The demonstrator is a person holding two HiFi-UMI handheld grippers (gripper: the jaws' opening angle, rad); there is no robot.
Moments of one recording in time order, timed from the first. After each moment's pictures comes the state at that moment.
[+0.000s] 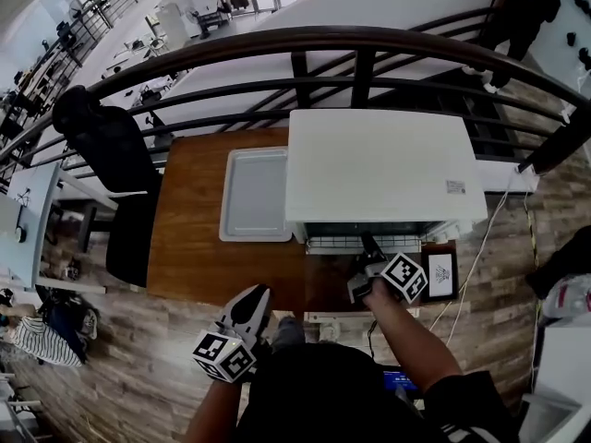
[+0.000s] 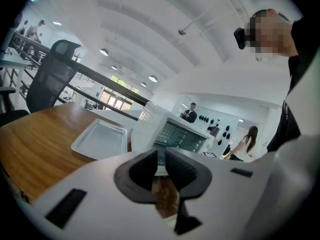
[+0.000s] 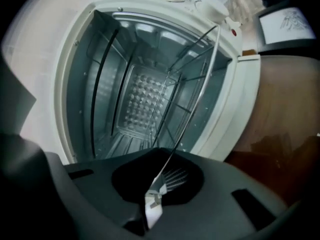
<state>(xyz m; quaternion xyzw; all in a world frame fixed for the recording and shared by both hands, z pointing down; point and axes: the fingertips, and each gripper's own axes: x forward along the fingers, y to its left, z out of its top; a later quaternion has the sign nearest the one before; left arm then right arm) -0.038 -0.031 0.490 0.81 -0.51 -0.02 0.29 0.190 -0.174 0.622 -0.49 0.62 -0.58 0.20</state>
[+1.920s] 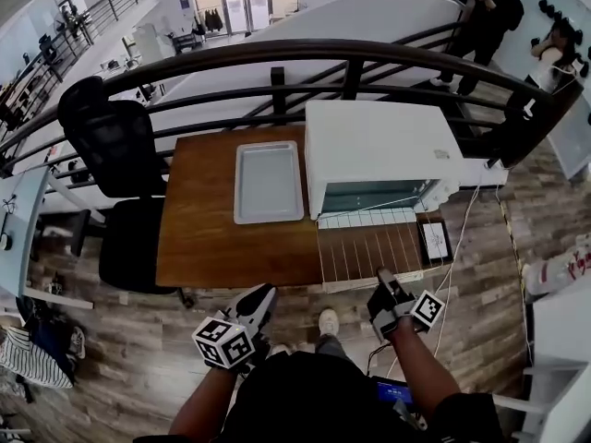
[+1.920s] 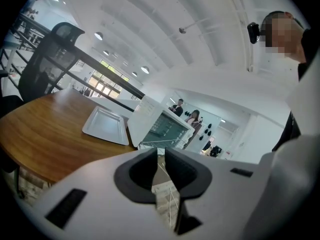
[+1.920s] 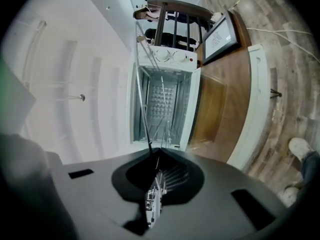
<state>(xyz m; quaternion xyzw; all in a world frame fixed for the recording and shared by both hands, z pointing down) -0.098 0.056 0.501 0.85 -0.41 -0.02 0.33 0.178 0.020 0.568 -0.41 0.62 -0.59 0.32</state>
